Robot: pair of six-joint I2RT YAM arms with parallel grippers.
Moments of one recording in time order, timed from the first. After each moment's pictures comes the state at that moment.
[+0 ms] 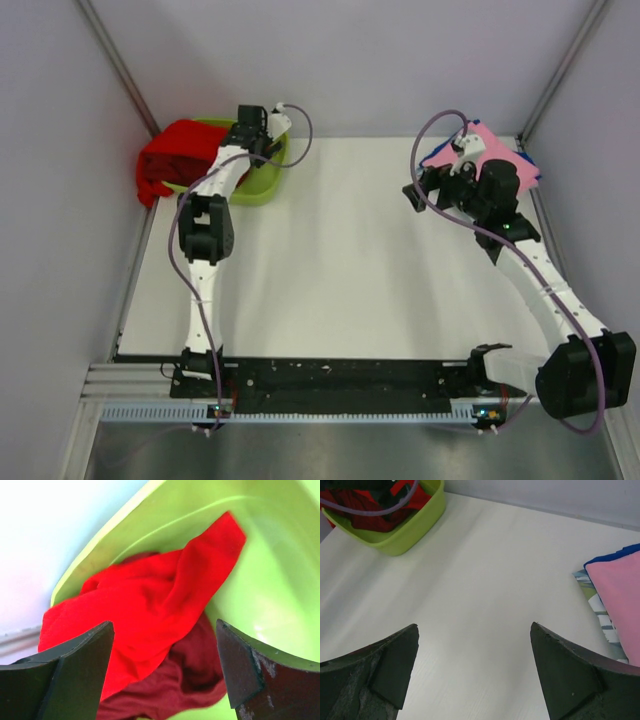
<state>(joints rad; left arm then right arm) -0.12 2.42 2.20 -0.42 -0.15 0.77 0.19 1.17 0.96 -0.05 -0.36 0.12</state>
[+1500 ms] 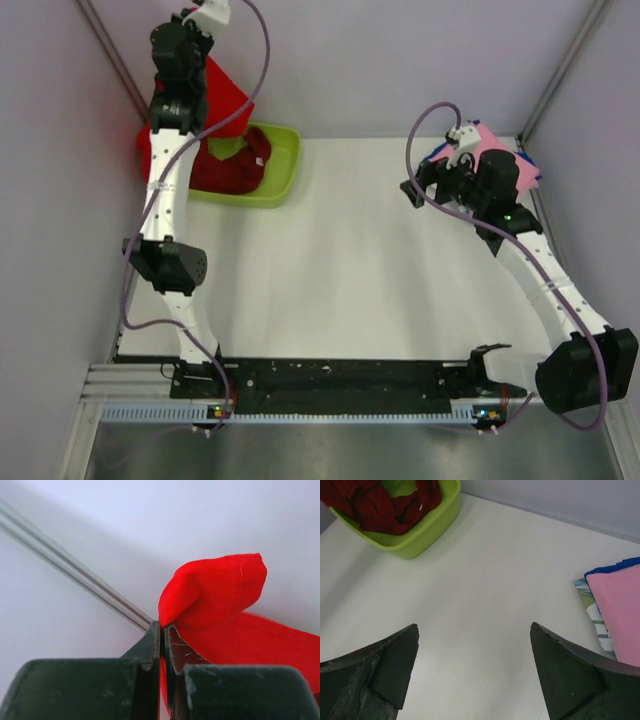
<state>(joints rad) -0.10 2.03 2.35 -0.19 -0.28 0.73 0.20 1.21 1.07 -0.15 -0.36 0.06</state>
